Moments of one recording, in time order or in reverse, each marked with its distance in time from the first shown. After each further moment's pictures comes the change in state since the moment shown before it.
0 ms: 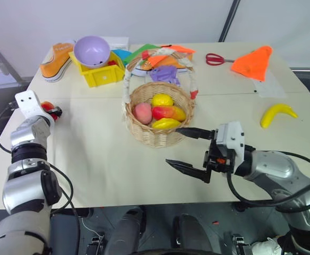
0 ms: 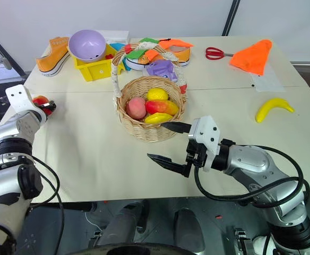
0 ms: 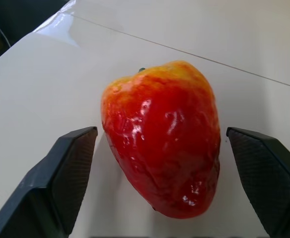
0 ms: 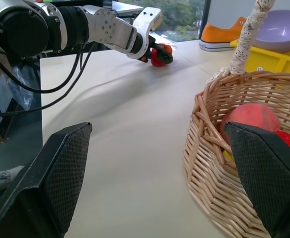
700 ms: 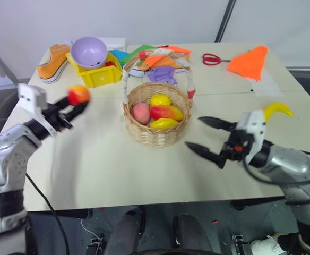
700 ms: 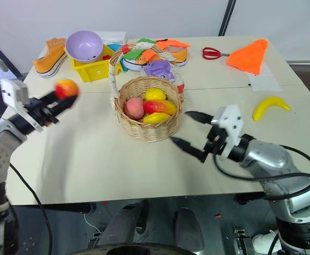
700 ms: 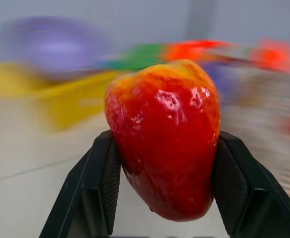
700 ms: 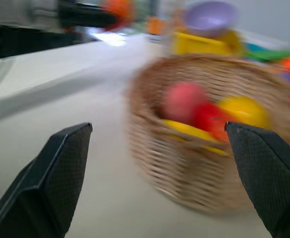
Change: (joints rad) left arm 0.585 0.145 -0.114 -1.237 -0.523 0.227 -0.734; right arm 0.021 -0.009 -0.212 0.173 0.025 -0.004 -0.005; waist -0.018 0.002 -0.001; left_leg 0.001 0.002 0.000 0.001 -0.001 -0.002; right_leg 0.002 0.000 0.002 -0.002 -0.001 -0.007
